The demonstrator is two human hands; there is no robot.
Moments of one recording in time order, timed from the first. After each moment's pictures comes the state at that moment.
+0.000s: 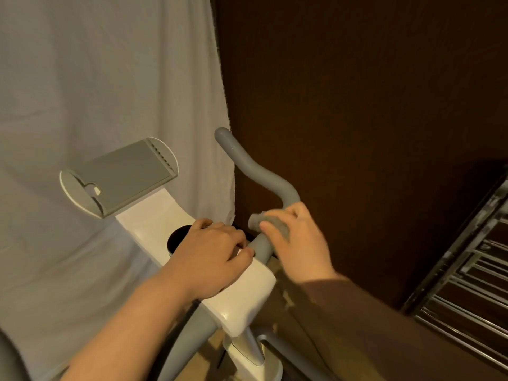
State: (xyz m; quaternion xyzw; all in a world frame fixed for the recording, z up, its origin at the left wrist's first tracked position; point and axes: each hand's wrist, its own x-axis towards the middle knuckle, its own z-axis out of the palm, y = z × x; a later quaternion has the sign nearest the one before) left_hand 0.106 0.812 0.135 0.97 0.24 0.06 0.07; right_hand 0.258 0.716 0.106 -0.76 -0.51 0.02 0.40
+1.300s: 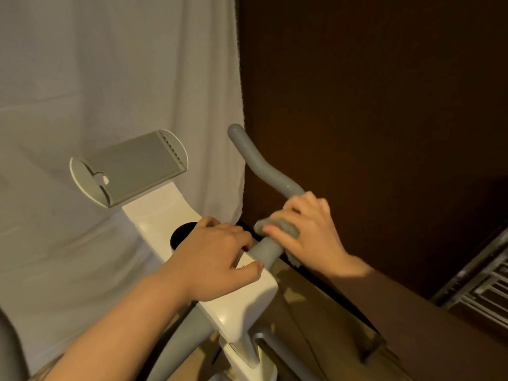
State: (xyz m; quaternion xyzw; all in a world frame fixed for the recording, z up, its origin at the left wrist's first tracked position) left_hand 0.105 0.811 0.137 0.97 0.23 0.07 0.05; right_hand 0.305 0.740 0.100 -0.67 -0.65 -0.13 0.33
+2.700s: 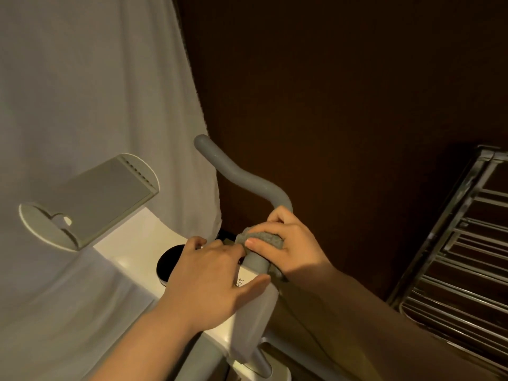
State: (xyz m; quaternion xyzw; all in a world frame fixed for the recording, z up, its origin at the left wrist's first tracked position) left_hand 0.107 0.810 0.135 0.98 0.20 0.06 0.01; right_hand 0.263 0.722 0.112 -0.71 -0.55 0.10 0.43
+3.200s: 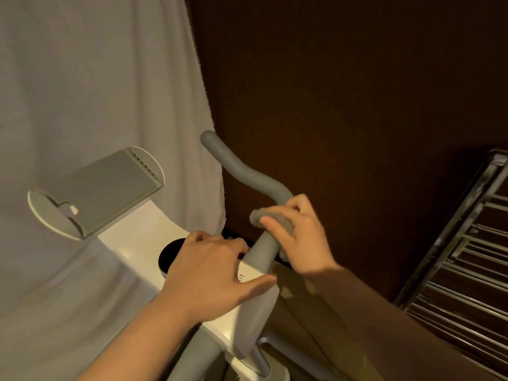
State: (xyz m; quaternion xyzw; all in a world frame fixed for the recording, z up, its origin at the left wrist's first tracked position) left_hand 0.108 0.809 0.138 0.97 0.21 0.07 0.00; right_hand 0.275 0.728 0.103 -0.75 -0.48 0.02 0.46
